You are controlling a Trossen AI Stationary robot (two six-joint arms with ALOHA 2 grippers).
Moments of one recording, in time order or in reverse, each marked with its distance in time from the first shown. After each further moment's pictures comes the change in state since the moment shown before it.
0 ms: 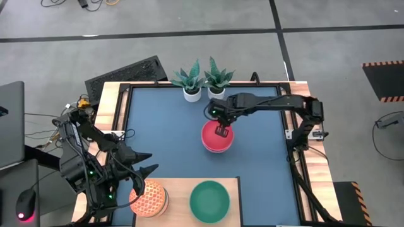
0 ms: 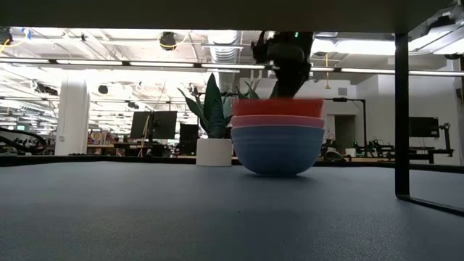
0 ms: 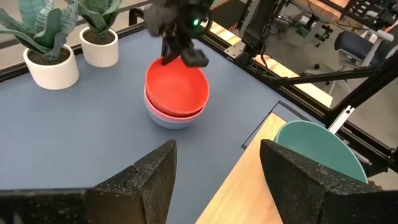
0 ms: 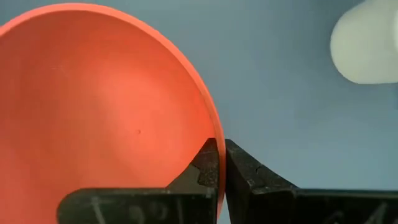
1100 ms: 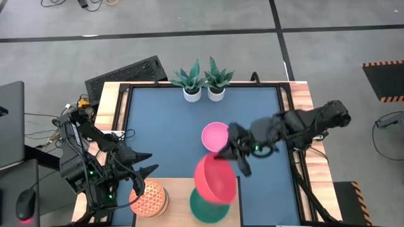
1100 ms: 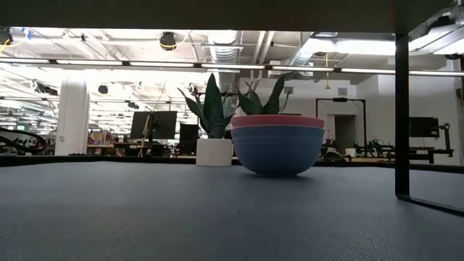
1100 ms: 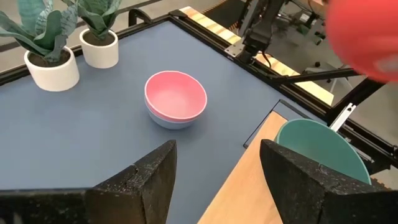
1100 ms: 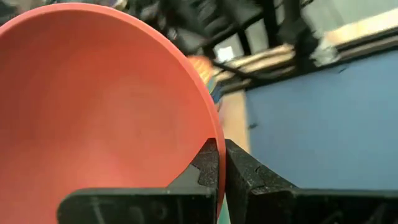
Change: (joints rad) left arm 0.000 0.000 0.000 0.000 0.001 0.015; right arm 0.507 -0.298 0.210 0.384 -0.097 0.344
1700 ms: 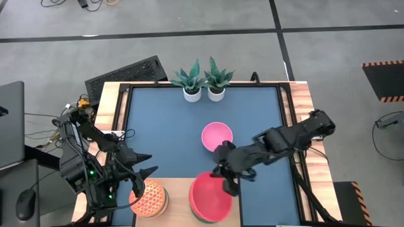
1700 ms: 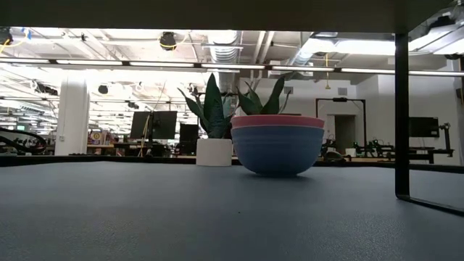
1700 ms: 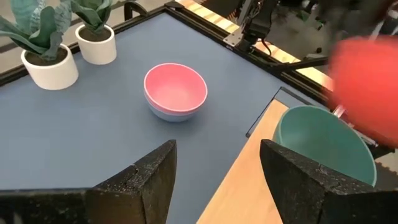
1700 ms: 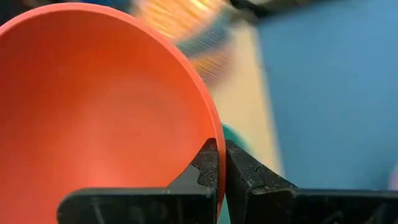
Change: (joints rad) left arm 0.000 0.000 0.000 0.001 0.039 0.045; right arm 0.111 0.250 0.231 -0.252 0.041 0.110
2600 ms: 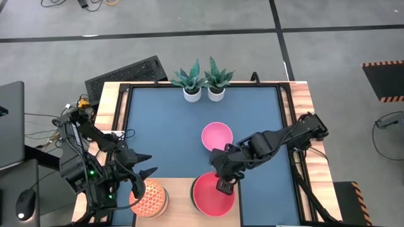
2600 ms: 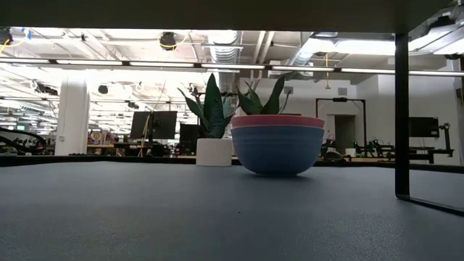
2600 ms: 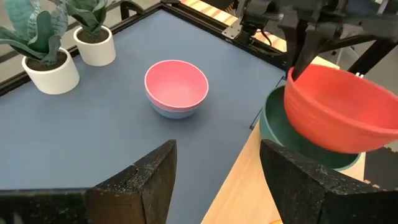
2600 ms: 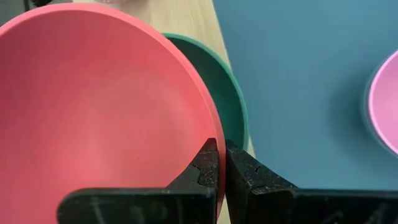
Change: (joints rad) left arm 0.000 0.000 0.000 -0.004 0.023 0.059; right arm -0.040 0.113 0.029 -0.257 -0.090 0.122
